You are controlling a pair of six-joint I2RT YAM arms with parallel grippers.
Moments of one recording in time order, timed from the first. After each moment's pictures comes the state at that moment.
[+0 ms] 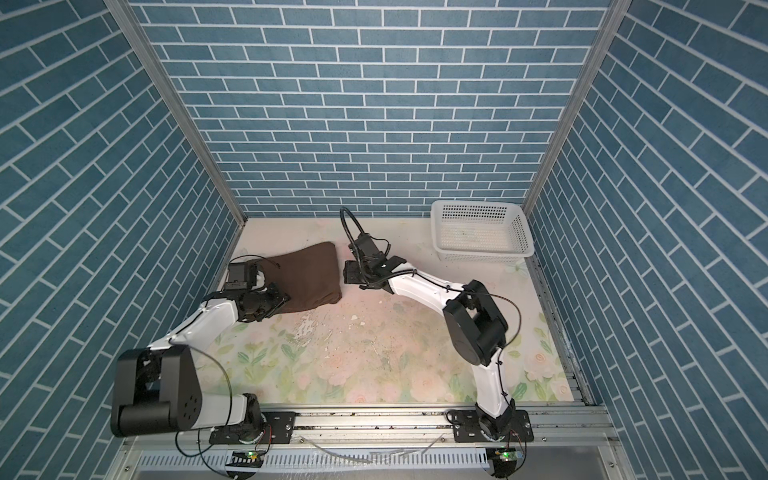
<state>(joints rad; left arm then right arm) 0.07 1.43 0.76 -0.37 0.30 -0.65 0.83 1.90 1.48 -0.32 0.00 0.63</state>
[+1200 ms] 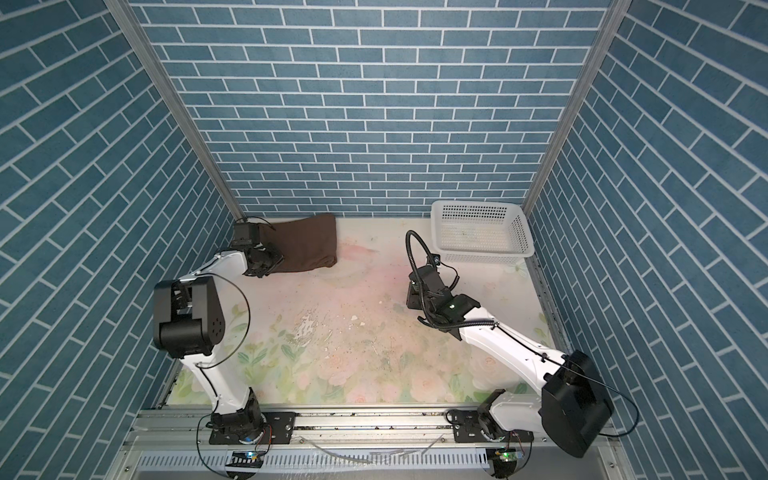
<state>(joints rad) 0.12 1.80 1.30 -0.39 0.13 -0.66 0.73 1.24 0.88 -0.38 0.32 0.62</state>
